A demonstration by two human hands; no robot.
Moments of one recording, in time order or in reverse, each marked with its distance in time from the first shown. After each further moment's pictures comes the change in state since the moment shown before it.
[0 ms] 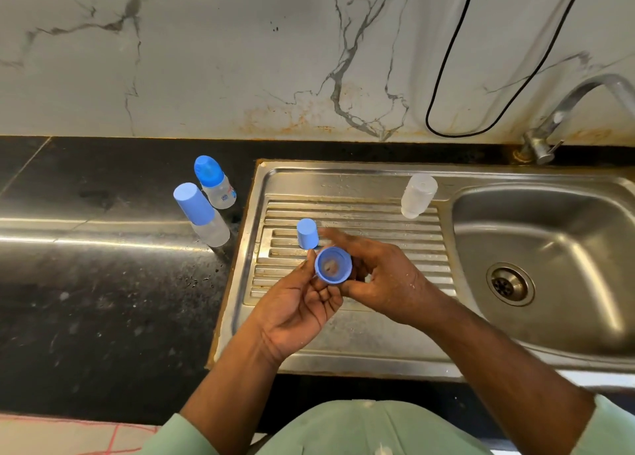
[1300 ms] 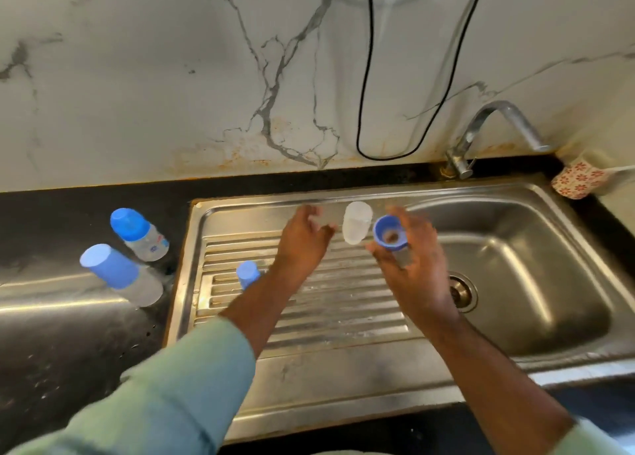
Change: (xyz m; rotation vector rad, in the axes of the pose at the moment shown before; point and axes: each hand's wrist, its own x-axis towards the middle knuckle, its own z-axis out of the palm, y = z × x) left_hand 0.132 0.009 0.113 1.296 0.164 0.658; right_hand -0.025 0.064 -0.087 -0.150 0.622 0.317
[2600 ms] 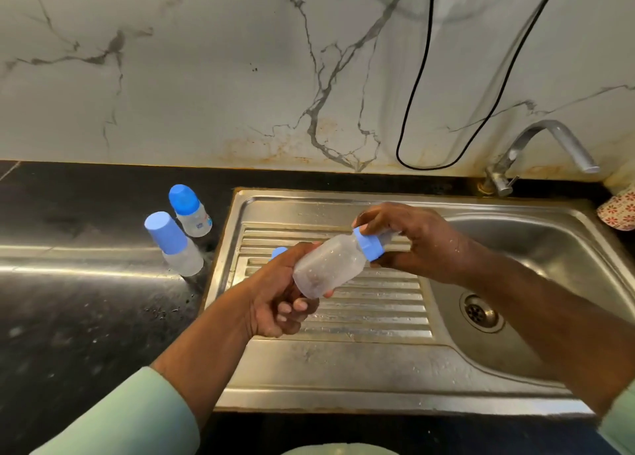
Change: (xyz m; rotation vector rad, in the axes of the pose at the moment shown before) left_hand -0.081 -0.034 -0.101 -0.603 -0.694 -0.702; right_hand 0.044 -0.047 -0.009 -0.044 -0.520 -0.823
